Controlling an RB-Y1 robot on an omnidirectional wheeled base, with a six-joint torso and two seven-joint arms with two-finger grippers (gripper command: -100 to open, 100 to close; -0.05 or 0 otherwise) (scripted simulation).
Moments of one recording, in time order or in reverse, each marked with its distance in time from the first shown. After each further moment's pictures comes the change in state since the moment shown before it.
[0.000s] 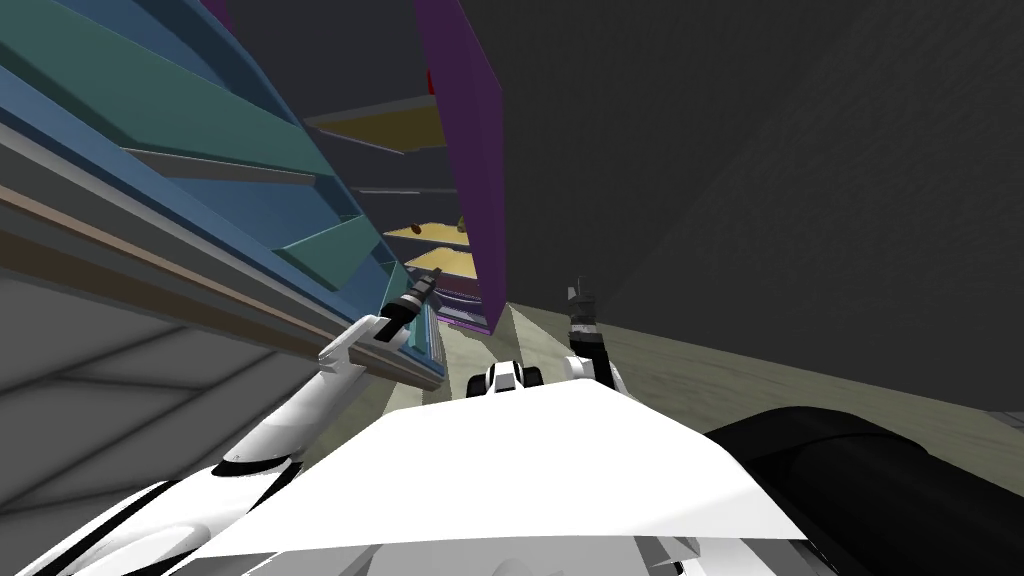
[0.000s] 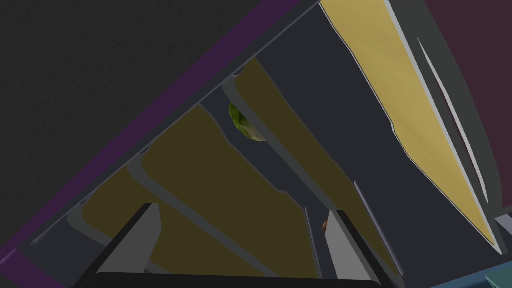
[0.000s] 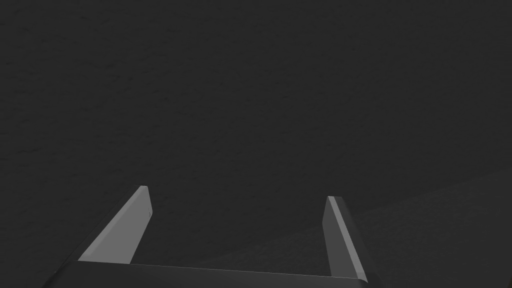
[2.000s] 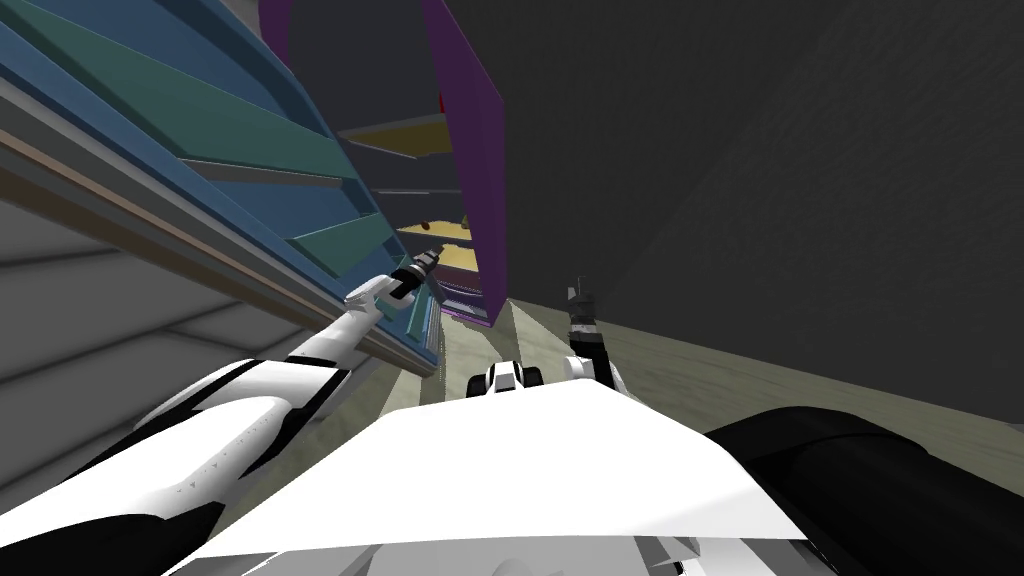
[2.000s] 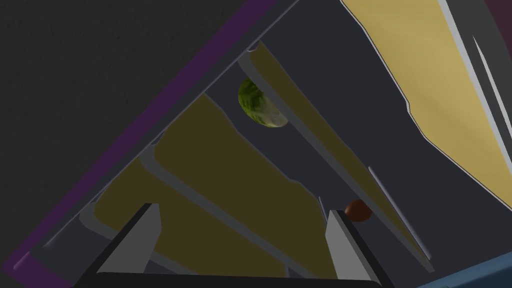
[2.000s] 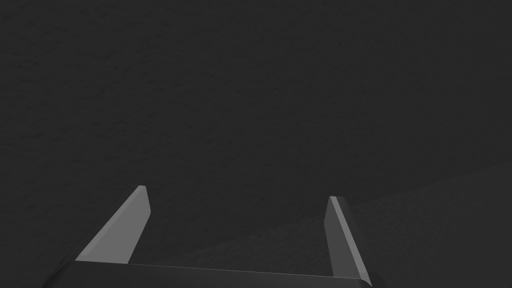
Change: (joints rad) left arm -0.542 0.032 -0.188 0.587 -0.063 -0.147 0.156; right arm 0.000 0.000 0.000 0.000 0.000 0.000 0.000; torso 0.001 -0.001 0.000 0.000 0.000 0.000
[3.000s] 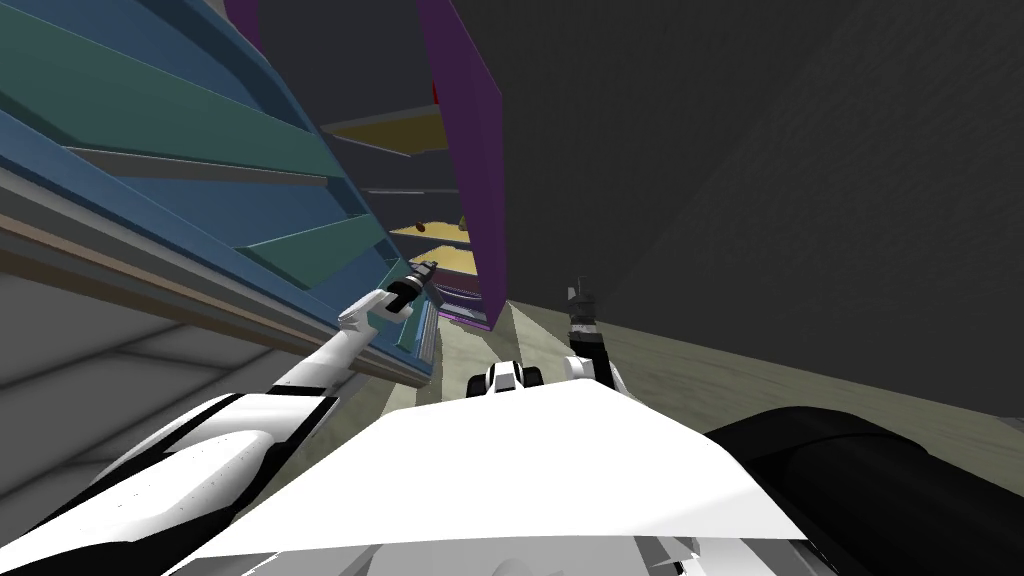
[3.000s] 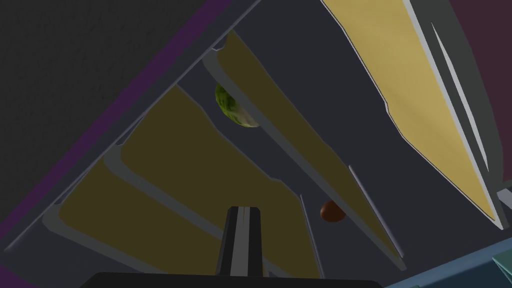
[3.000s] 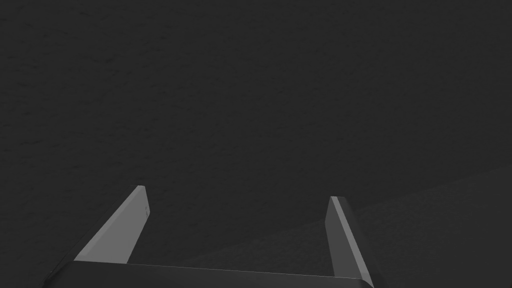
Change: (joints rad) left arm 0.196 -0.008 0.087 -0.181 0.033 0.078 -0.070; right arm 0.000 0.000 0.000 0.000 0.000 0.000 0.000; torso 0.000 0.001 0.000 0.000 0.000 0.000
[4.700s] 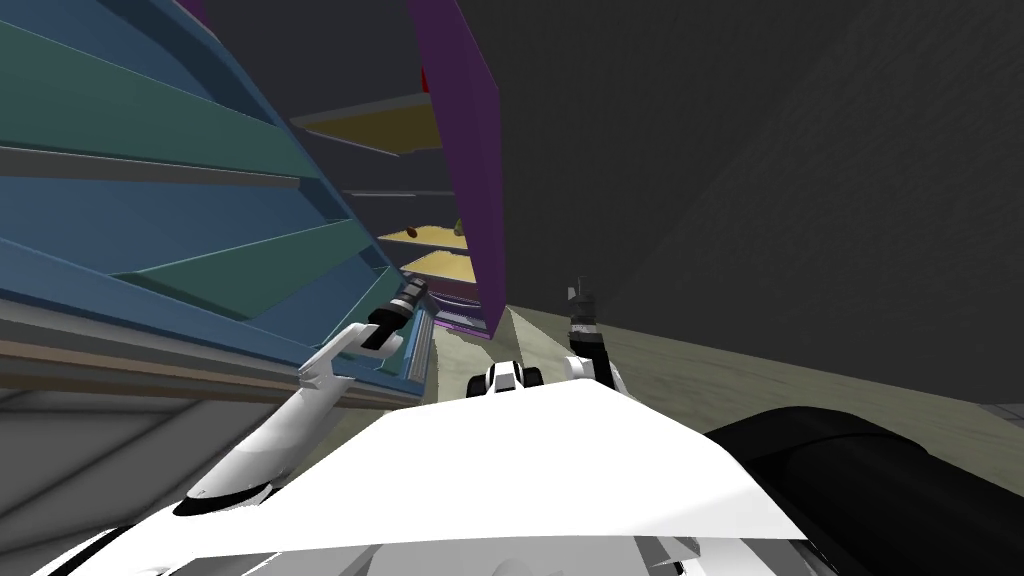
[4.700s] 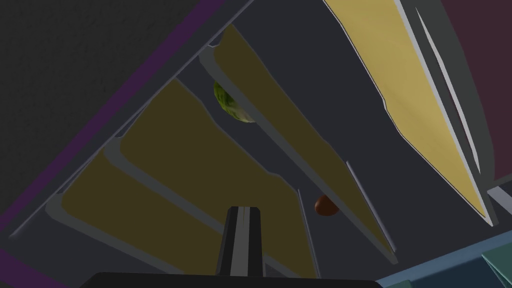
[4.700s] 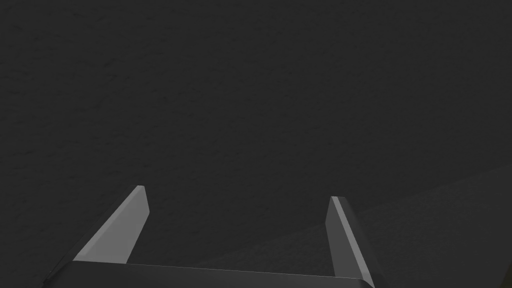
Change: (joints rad) left arm 0.450 -0.034 0.180 -0.494 0.058 0.131 -0.147; right arm 0.000 0.000 0.000 0.000 0.000 0.000 0.000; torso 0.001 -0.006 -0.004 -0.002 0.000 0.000
